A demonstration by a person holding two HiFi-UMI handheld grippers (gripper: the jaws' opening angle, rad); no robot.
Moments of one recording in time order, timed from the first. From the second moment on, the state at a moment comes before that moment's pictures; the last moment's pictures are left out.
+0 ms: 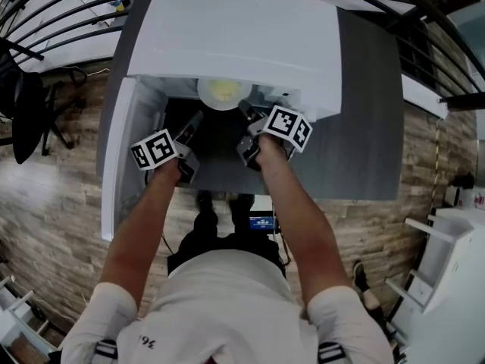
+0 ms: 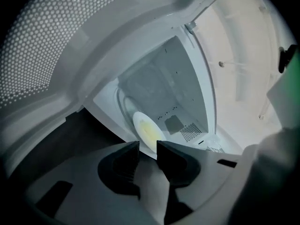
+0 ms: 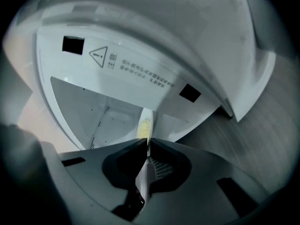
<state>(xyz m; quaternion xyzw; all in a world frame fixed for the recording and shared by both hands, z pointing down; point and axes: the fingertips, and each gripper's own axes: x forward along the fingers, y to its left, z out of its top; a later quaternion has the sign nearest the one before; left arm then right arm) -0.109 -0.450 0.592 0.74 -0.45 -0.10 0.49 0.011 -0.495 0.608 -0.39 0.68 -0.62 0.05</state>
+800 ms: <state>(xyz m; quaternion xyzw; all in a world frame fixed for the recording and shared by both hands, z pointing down) -0.092 -0.485 0.611 0.72 -0.41 -0.15 0.54 0.039 -0.470 0.613 -0.32 0.68 -0.65 0.04</state>
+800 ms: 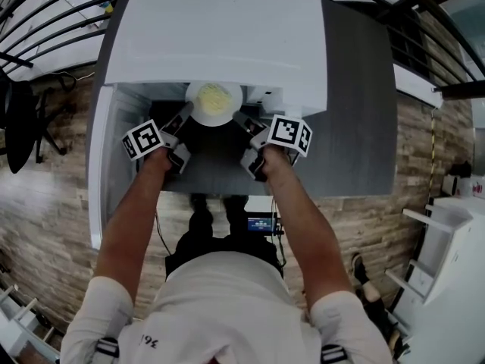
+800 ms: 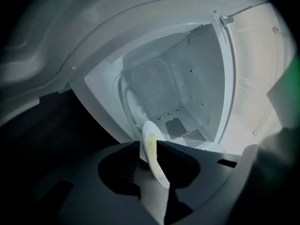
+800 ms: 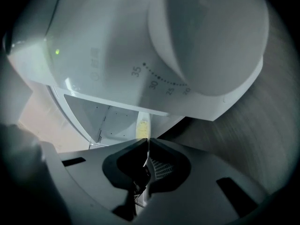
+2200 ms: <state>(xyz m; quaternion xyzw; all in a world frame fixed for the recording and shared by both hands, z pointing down) -0.036 -0.391 0.577 0.70 -0.30 -0.19 0.62 0.081 -0.403 0.597 -0.32 0.75 -0.57 -0.08</state>
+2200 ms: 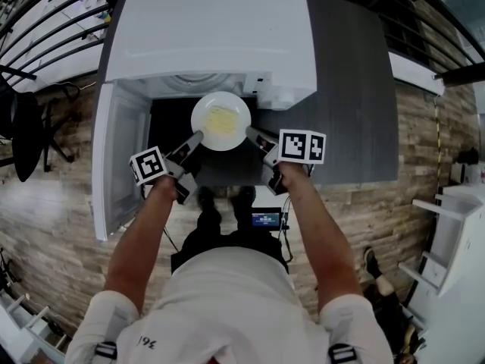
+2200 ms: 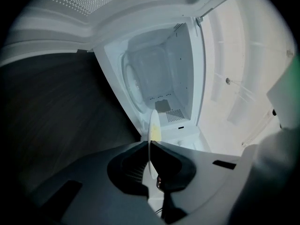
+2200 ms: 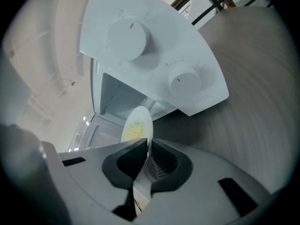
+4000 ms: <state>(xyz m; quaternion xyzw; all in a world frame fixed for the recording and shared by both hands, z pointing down) 0.015 -0.221 0.485 0.69 -0.17 -0.13 0.70 0.132 -0.243 0.487 -0.35 0.74 -0.57 -0.01</state>
